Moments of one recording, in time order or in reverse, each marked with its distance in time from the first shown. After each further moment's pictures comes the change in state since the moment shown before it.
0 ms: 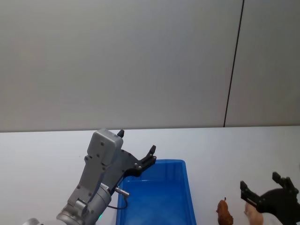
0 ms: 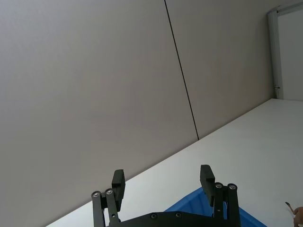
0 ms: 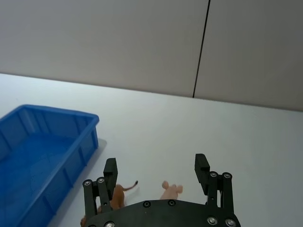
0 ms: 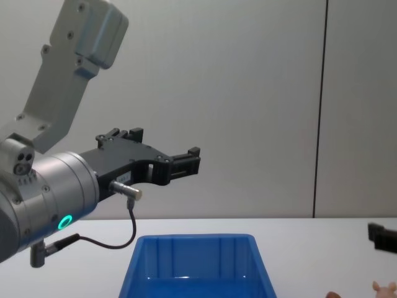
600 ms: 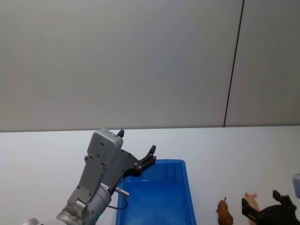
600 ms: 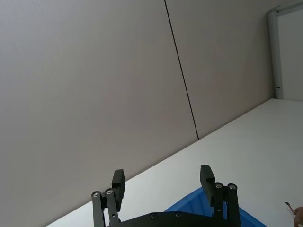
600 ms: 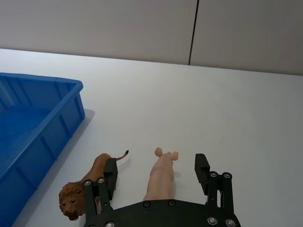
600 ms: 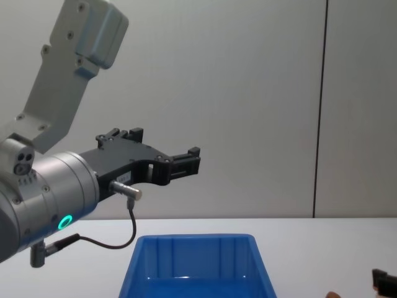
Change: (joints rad) left arm 0.000 0.000 0.000 0.000 0.000 0.000 0.000; right arm 0.013 -0.028 -0.007 0.105 -0.005 0.023 -0.007
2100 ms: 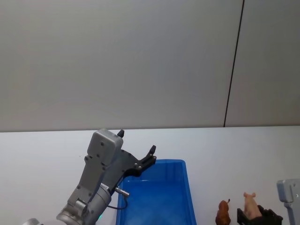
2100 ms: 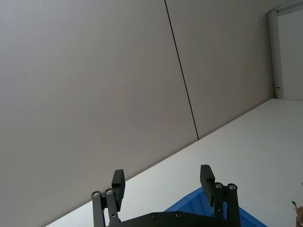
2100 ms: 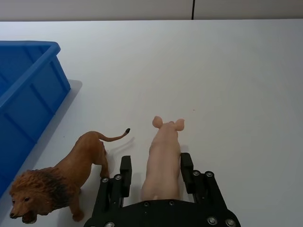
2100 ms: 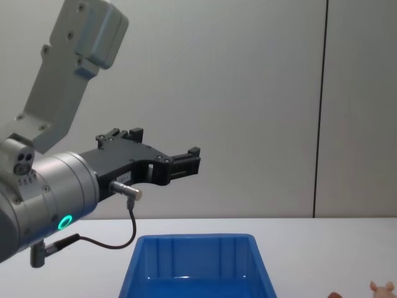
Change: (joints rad) left arm 0.000 0.000 0.000 0.000 0.000 0.000 0.000; right arm 0.102 -0.085 -0.013 0.208 0.017 0.046 0.021
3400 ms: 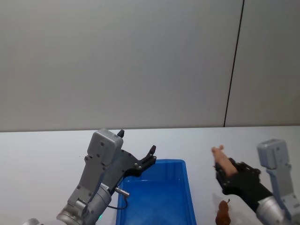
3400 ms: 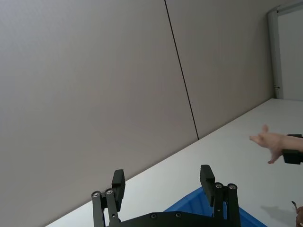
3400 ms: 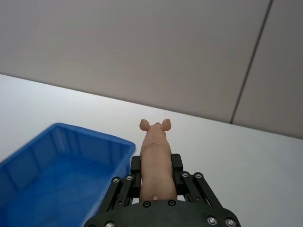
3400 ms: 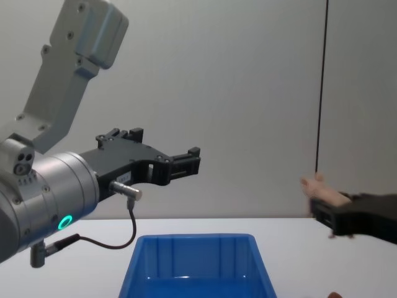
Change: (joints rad) left arm 0.000 0.000 0.000 0.000 0.000 0.000 0.000; right arm 0.061 -0.038 -0.030 -0.158 -0.154 -0.064 0.097
